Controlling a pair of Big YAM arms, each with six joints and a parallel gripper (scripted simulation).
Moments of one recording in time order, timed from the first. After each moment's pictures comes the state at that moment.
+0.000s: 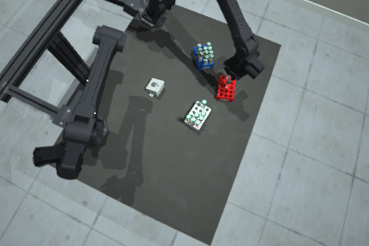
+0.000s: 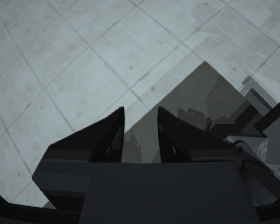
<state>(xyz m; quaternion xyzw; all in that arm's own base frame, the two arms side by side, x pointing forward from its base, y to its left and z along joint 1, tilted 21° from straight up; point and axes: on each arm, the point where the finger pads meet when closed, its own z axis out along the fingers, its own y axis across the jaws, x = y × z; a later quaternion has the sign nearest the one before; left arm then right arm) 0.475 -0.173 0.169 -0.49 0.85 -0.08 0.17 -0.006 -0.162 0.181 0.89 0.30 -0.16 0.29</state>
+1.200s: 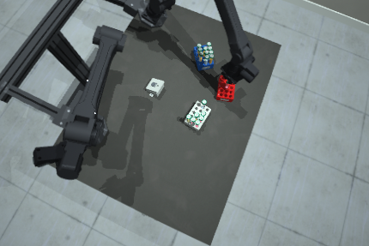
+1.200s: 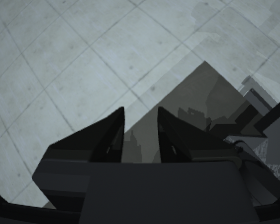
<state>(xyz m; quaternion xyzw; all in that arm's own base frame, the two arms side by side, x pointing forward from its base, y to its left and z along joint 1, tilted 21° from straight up) 0.490 -0.173 0.121 -0.49 0.85 -0.08 0.17 -0.006 -0.162 0.181 0.89 0.30 -0.16 0.29</state>
